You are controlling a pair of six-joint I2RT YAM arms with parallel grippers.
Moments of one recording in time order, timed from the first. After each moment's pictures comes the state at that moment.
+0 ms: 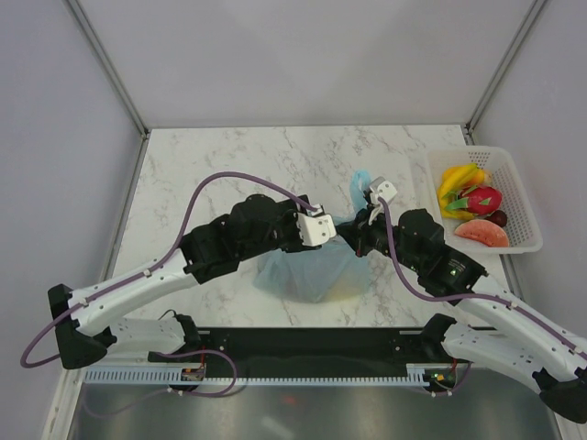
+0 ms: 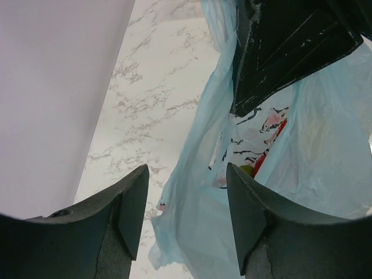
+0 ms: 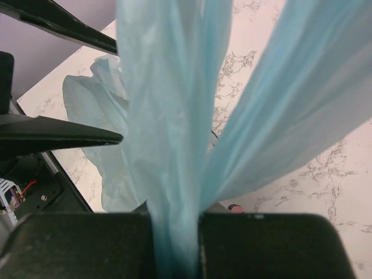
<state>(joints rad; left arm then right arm) -1.06 1.14 1.17 -0.39 -0.08 0.59 0.80 0.82 0.81 -0.20 -0.02 0.22</state>
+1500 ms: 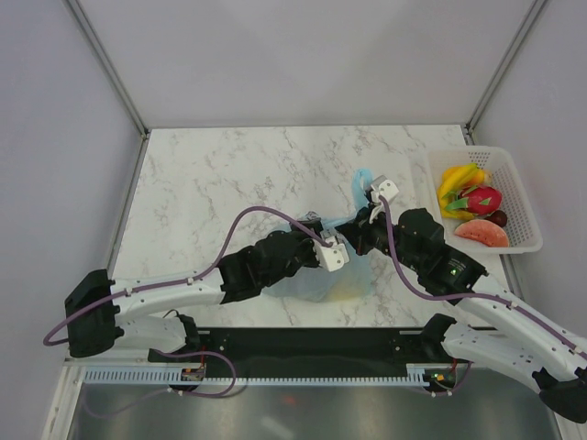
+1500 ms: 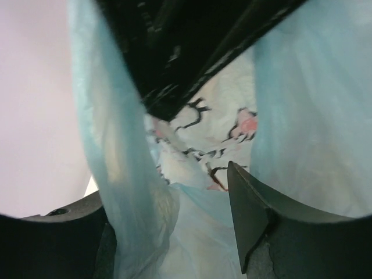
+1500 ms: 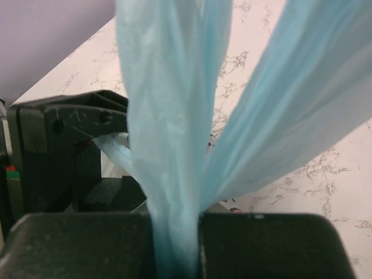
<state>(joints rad) -1.17 1.23 0.80 0.19 -0.26 0.66 0.80 0.83 0.82 -0.21 0.01 0.23</state>
